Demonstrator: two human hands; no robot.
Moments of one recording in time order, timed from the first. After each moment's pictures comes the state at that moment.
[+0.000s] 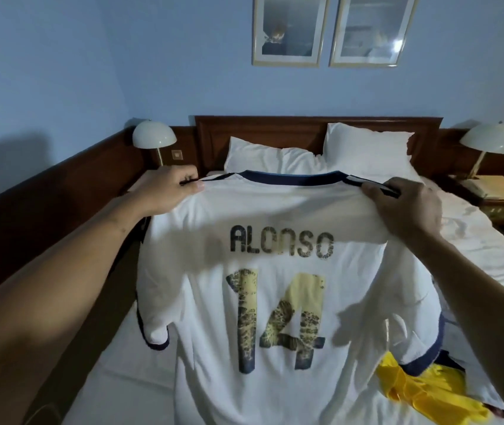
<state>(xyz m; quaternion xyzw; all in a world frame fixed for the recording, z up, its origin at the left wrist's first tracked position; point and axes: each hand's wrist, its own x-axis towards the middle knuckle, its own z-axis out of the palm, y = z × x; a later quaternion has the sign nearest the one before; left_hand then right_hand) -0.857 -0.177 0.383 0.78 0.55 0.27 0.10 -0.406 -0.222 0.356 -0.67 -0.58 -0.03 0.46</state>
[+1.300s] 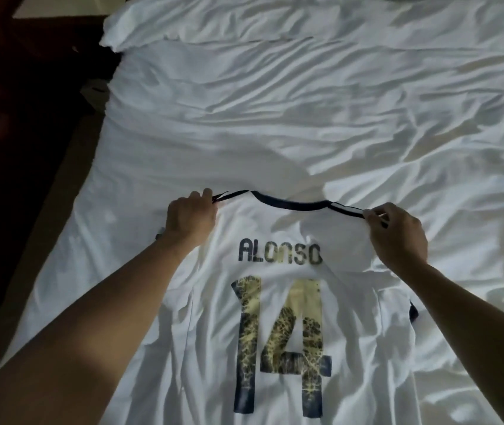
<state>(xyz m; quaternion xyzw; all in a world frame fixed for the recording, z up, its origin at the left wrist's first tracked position) -0.813 0.186 -0.178 0.72 0.69 -0.08 -0.01 -0.424 0.156 -0.161 -0.80 -0.54 0.21 0.17</state>
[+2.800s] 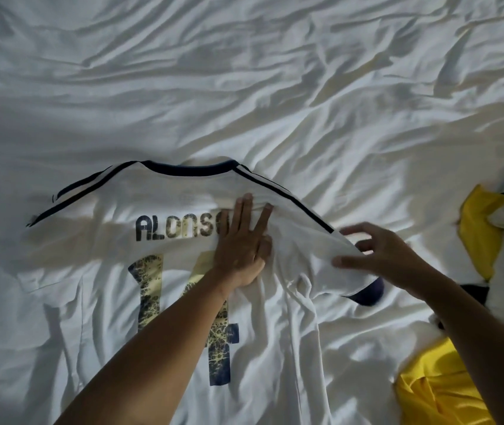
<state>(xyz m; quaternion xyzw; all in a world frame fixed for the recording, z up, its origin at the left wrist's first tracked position) -0.536 0.084 -0.283 0.81 0.55 0.03 0.20 -0.252 0.053 -0.158 -0.67 -0.44 0.58 0.15</state>
